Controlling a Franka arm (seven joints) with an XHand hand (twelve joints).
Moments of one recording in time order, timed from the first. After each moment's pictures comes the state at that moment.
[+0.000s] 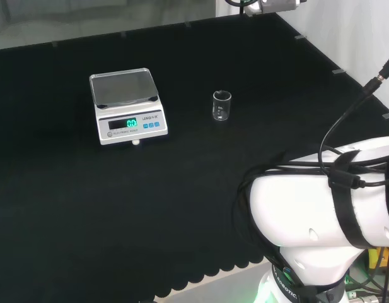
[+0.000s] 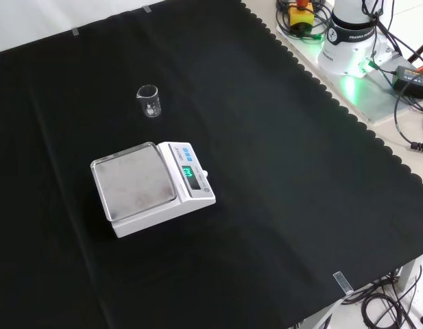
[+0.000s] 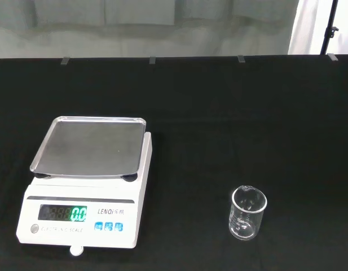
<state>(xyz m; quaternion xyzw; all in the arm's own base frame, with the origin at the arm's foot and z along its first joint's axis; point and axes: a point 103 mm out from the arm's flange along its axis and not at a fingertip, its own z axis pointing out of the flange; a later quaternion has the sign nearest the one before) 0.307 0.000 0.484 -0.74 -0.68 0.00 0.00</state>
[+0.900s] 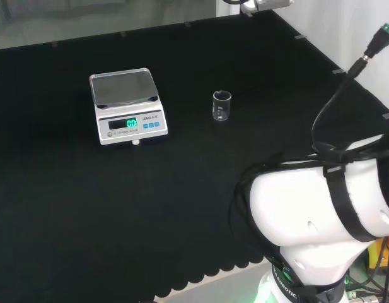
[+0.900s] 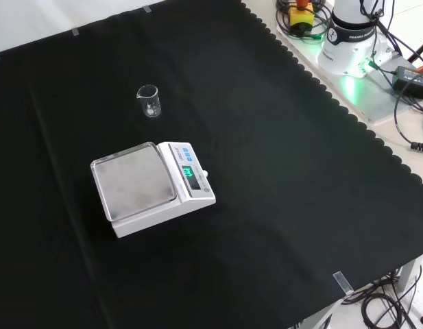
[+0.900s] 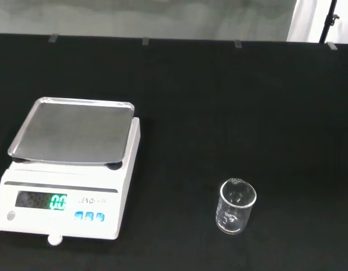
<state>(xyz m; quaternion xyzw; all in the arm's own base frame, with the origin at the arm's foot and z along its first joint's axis) 0.341 -0.010 0.466 -0.73 -0.68 0.04 0.01</state>
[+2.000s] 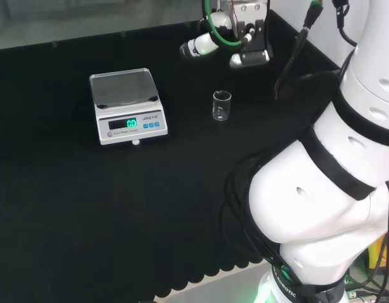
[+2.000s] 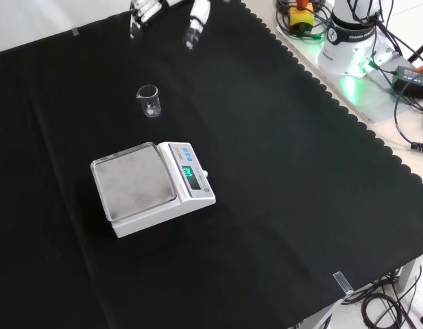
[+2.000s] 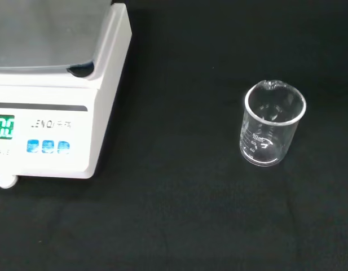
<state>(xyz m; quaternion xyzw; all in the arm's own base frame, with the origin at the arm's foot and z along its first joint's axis) 0.445 -0.052 0.280 -0.71 -0.69 0.07 0.11</state>
